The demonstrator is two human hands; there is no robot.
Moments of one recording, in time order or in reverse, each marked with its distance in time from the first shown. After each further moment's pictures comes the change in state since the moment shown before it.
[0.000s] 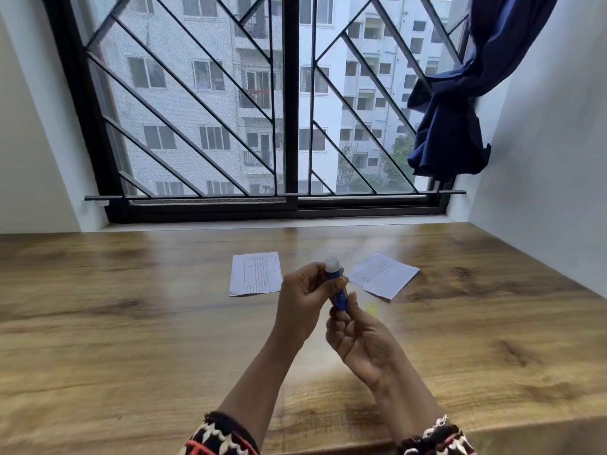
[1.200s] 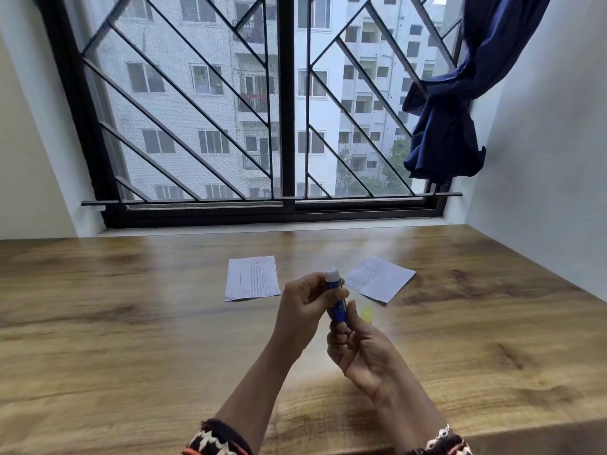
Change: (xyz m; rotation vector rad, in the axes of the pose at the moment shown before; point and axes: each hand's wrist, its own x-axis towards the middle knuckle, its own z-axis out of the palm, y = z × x) left_hand -0.004 0.000 0.006 0.028 -0.052 -0.054; right_hand -0.007 -0.003 -0.002 -0.016 0.129 0.078
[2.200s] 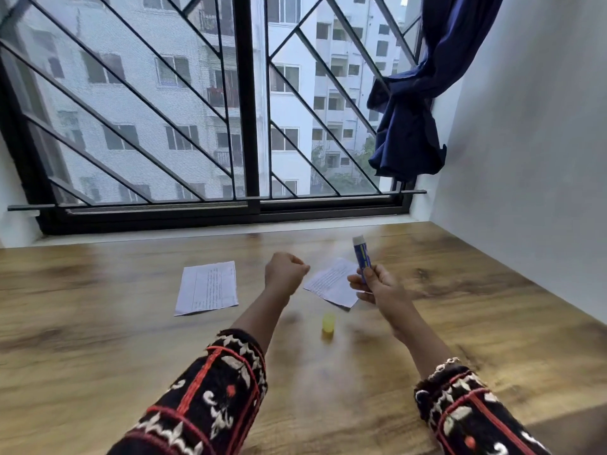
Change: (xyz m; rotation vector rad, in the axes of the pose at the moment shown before) left_hand 0.110 -0.051 0.033 0.420 0.175 -0.437; right_hand 0.034 -0.111 -0.054 -0.929 0.244 -0.521
